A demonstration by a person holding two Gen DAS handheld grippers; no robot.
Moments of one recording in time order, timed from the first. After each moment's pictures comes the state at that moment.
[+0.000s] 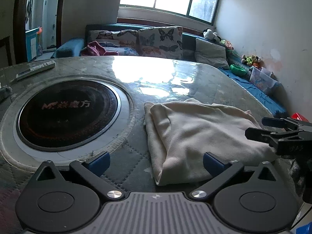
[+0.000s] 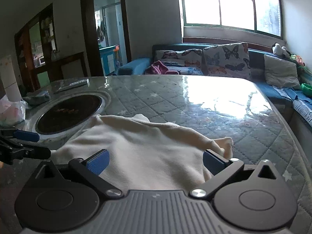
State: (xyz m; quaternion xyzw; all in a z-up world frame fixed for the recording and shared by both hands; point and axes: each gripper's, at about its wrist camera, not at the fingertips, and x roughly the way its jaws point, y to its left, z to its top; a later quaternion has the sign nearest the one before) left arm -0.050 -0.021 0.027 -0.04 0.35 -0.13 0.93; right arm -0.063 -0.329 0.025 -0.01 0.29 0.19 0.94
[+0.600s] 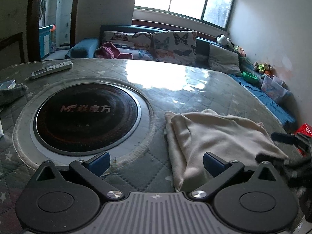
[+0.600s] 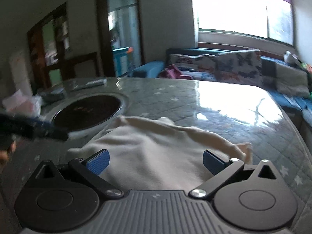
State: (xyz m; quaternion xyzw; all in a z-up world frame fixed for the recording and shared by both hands) left arm -0.044 0.001 0.040 -0.06 0.34 -0.09 0.93; right arm -0.083 -0.297 0.033 -0.04 0.27 0.23 0.93
